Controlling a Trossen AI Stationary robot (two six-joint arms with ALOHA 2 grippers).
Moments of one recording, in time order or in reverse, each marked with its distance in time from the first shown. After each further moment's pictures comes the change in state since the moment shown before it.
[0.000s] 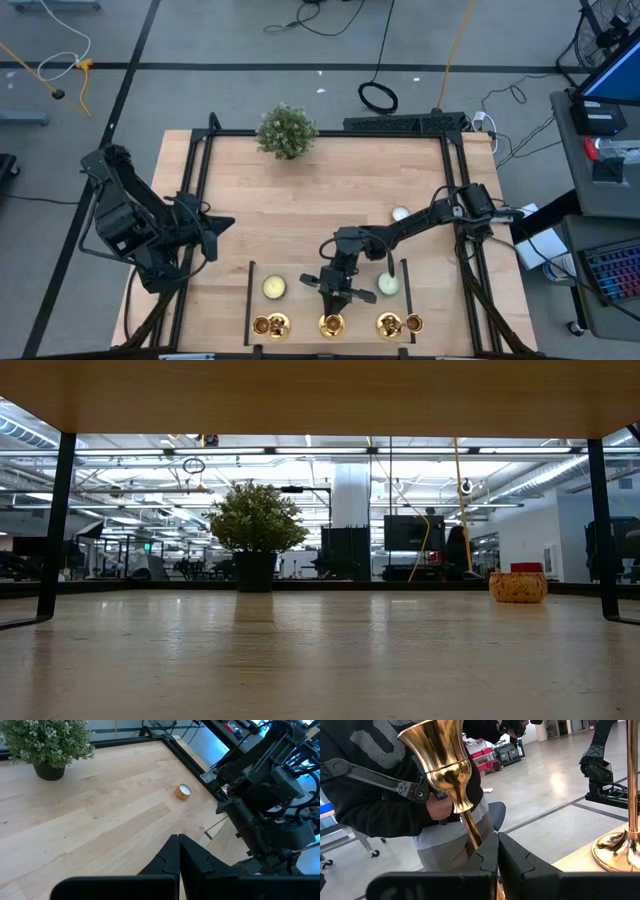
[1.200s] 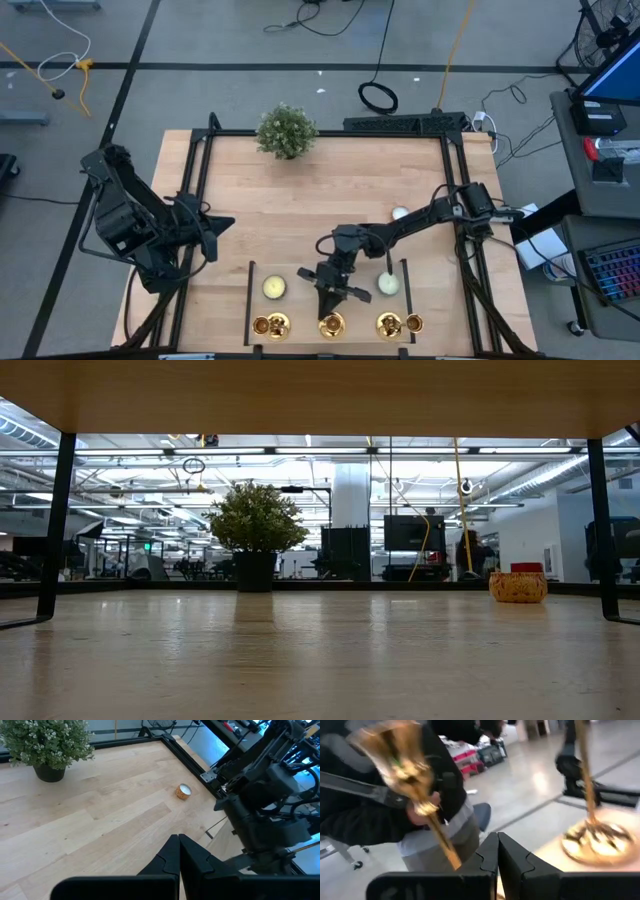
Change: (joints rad) left arm 0.000 0.000 0.000 0.000 0.000 0.014; right arm -0.021 0.000 0.000 -0.040 0.076 -0.003
